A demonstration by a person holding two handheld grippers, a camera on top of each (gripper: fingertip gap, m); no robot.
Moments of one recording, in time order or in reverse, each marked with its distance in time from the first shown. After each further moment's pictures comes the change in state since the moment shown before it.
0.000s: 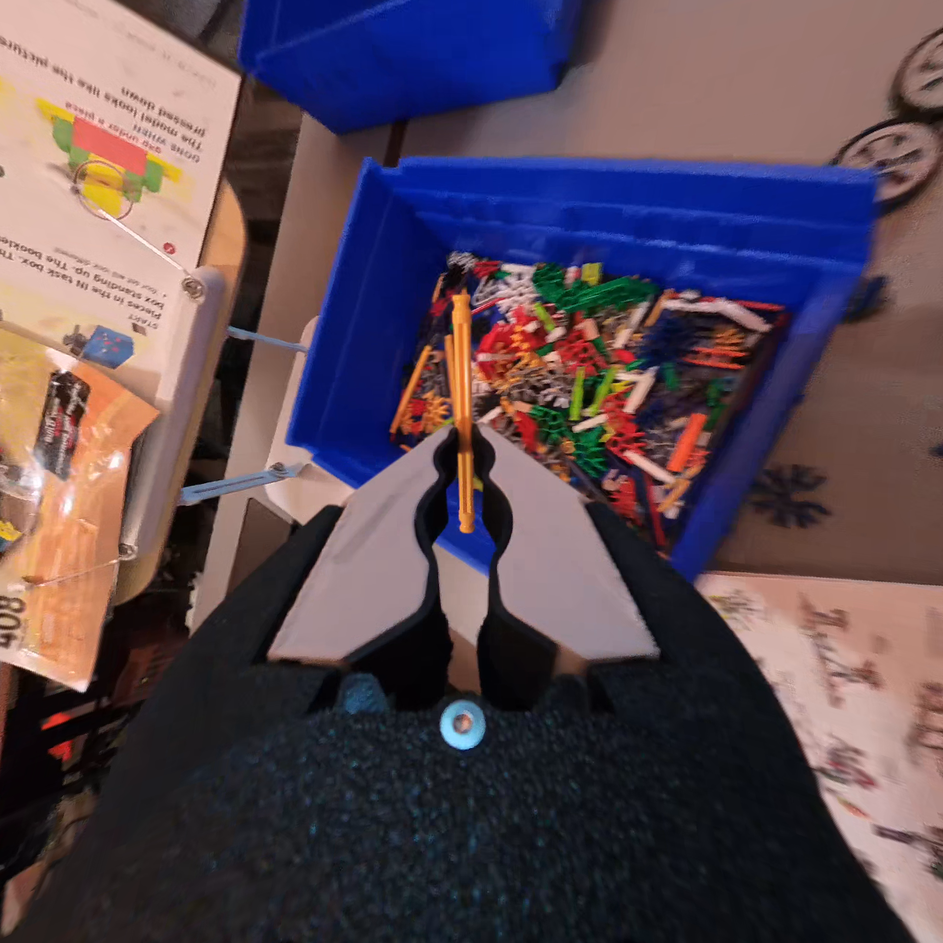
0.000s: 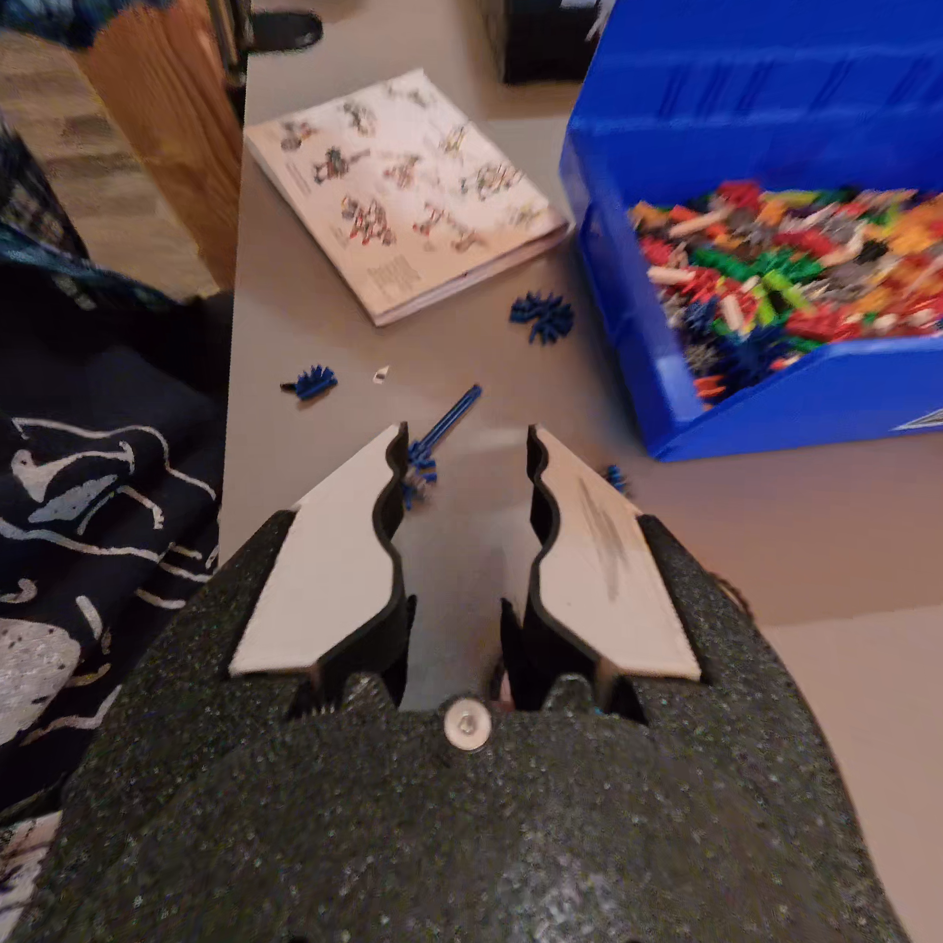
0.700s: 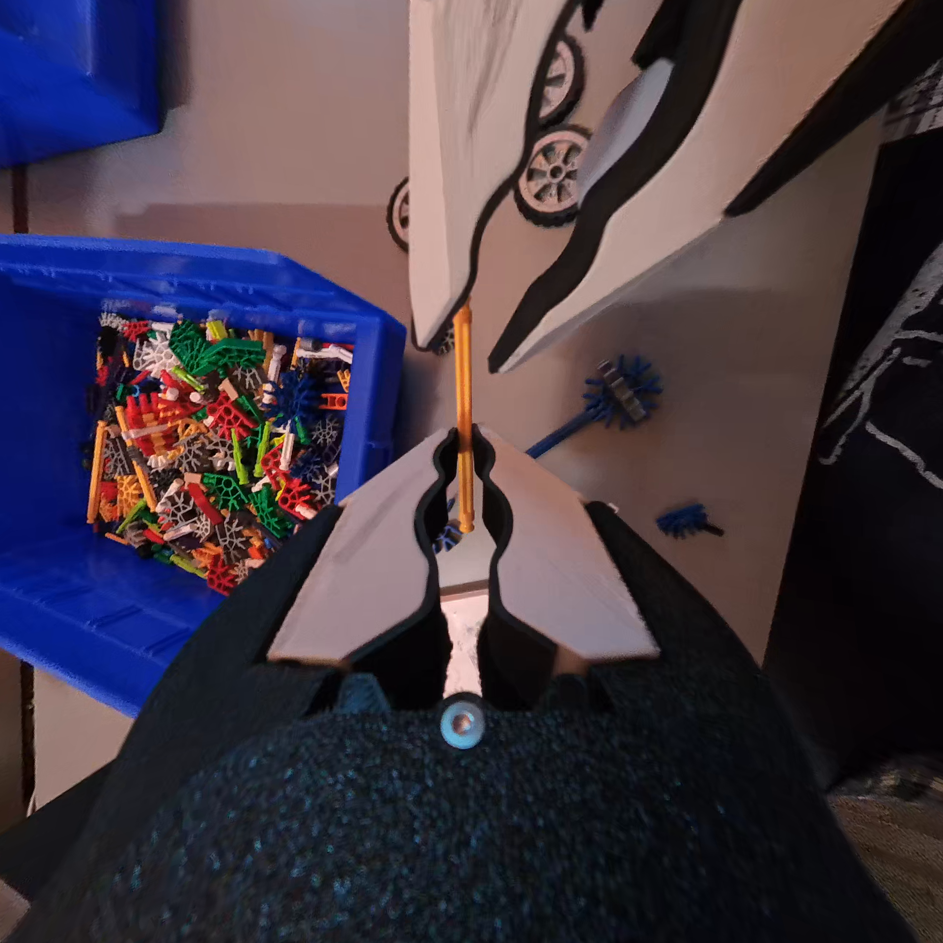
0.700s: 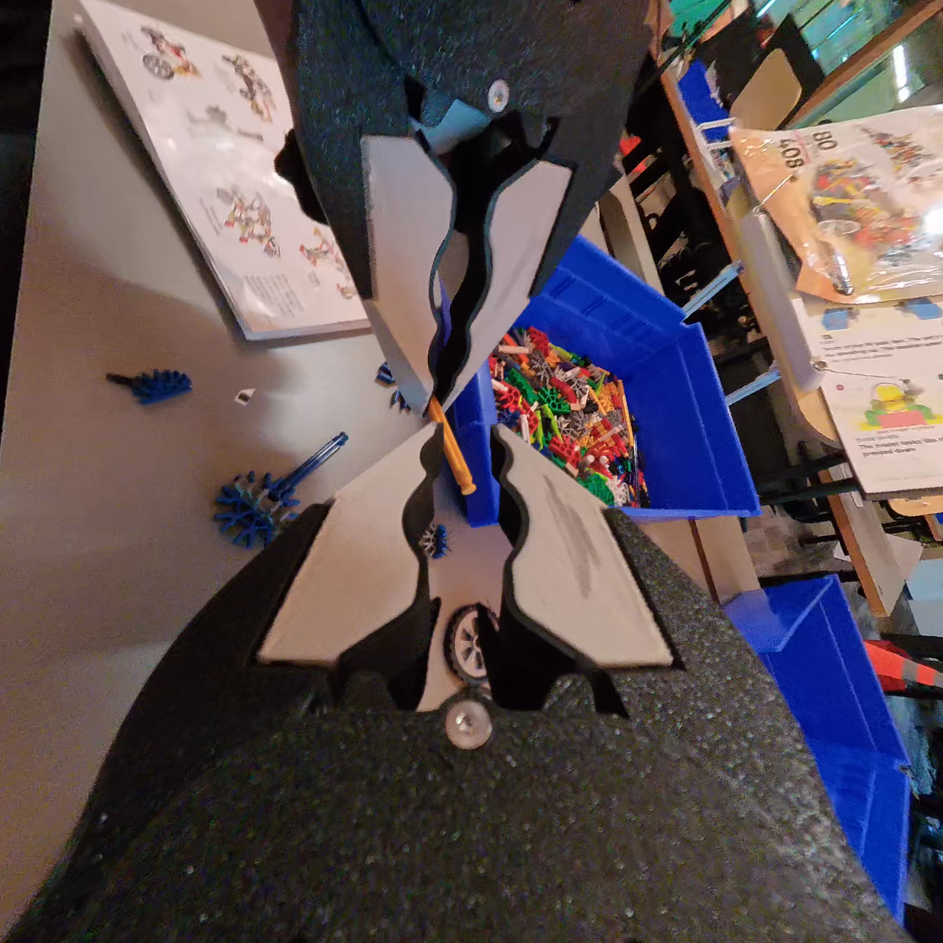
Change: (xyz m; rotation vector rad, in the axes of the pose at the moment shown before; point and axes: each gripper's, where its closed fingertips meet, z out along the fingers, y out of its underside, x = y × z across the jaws) left arm 0.197 -0.020 -0.004 -0.003 0.310 0.065; right arm 0.019 -0.062 -0.023 -0.015 0.405 -0.511
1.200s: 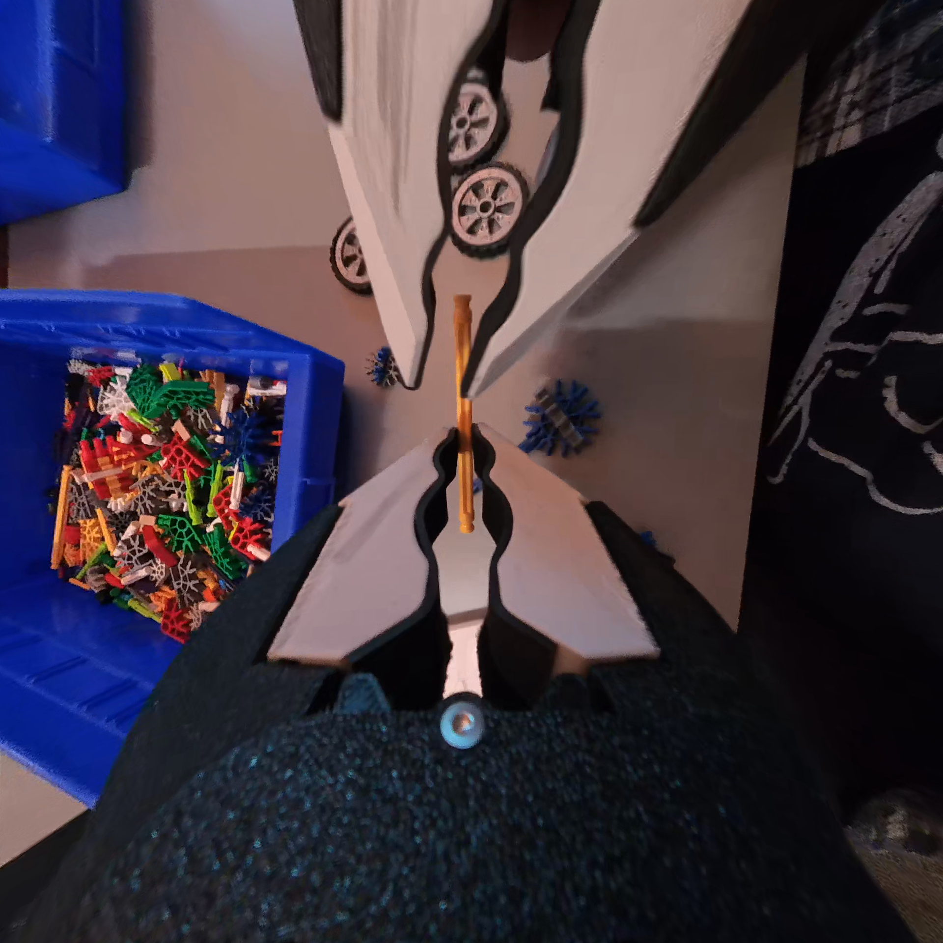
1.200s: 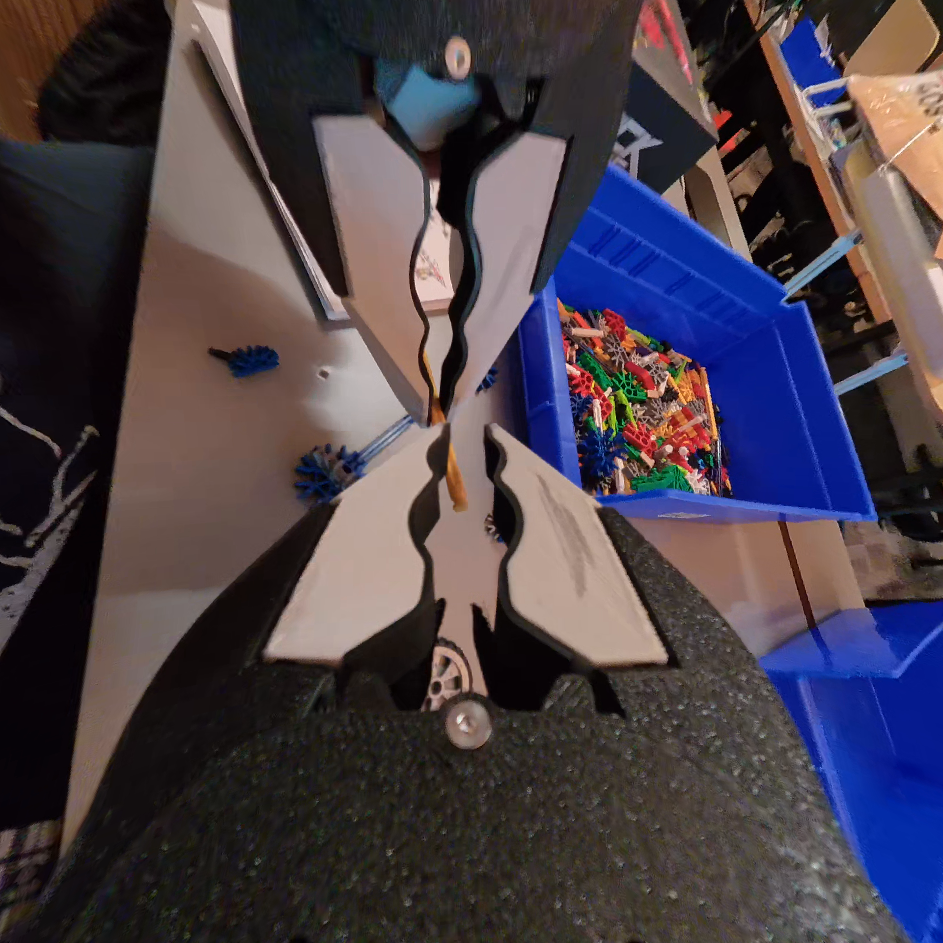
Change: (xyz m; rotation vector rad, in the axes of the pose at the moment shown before) left arm 0.030 -0.008 0.012 0.071 0.002 0.041; right arm -0.030 0.011 -0.003 -0.006 -0.146 0.050
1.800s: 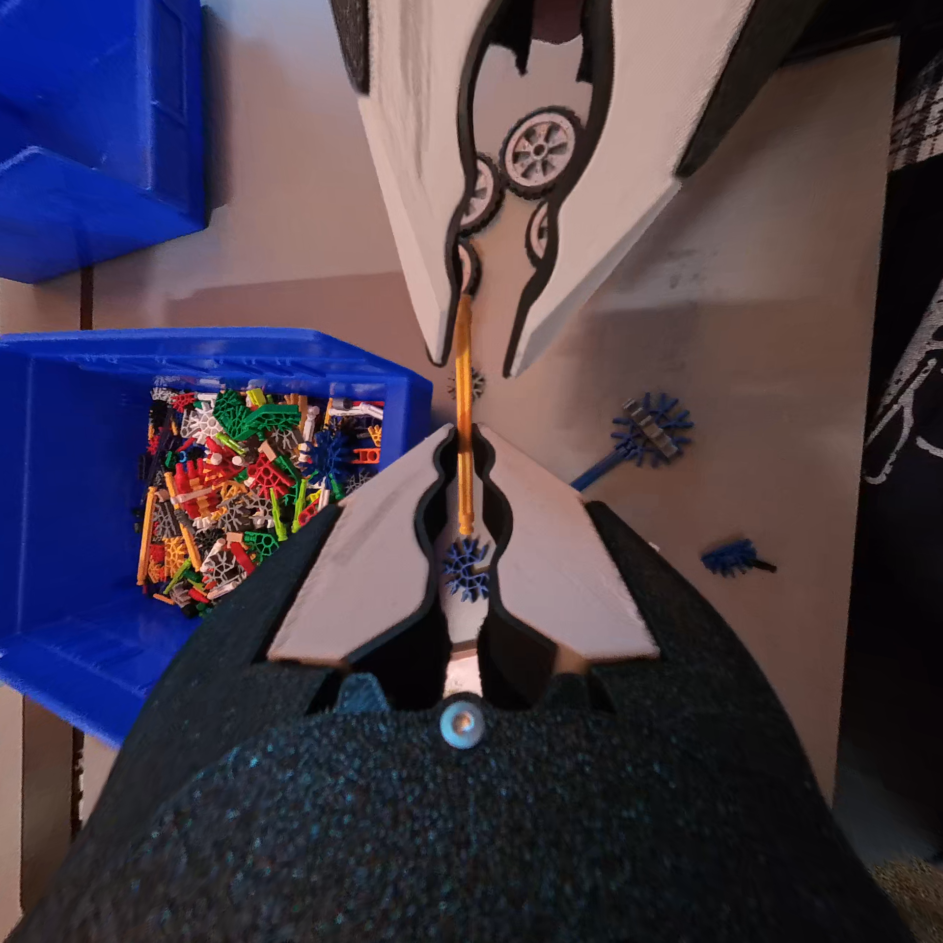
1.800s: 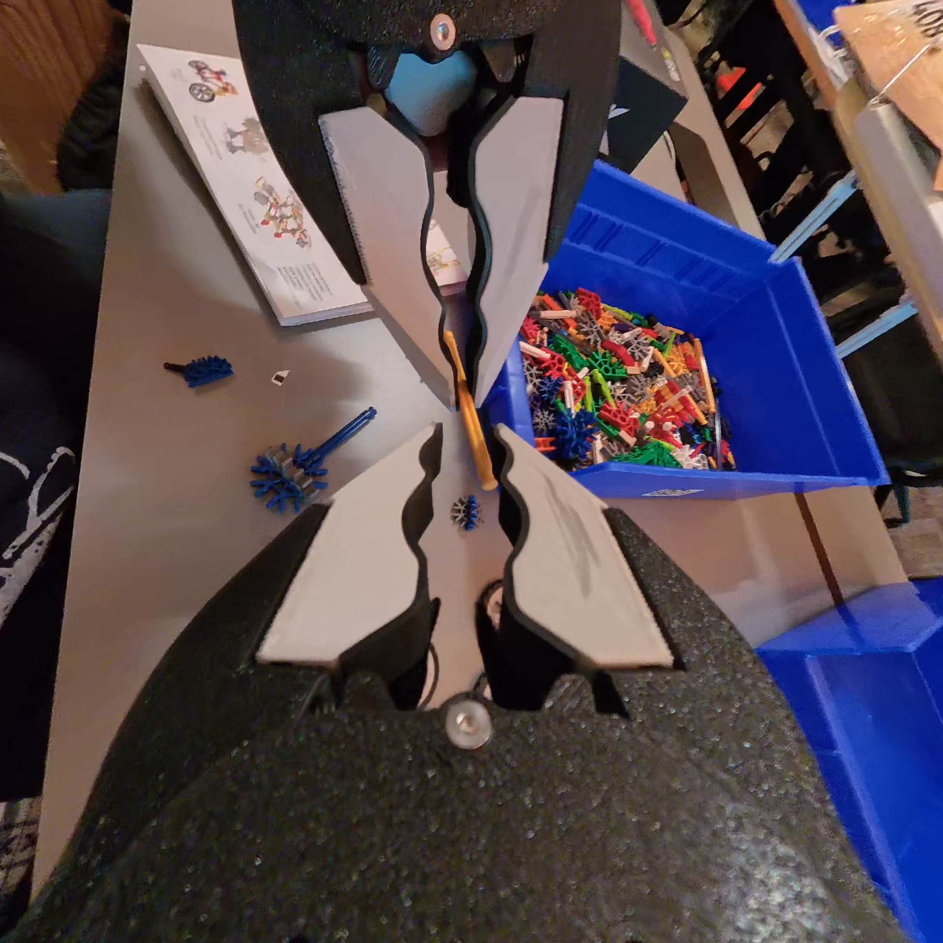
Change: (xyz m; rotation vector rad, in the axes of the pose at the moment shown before) left arm -0.046 -0.009 -0.001 0.019 -0.022 0.047; right arm 0.035 0.006 -0.005 -0.003 -0.026 0.107
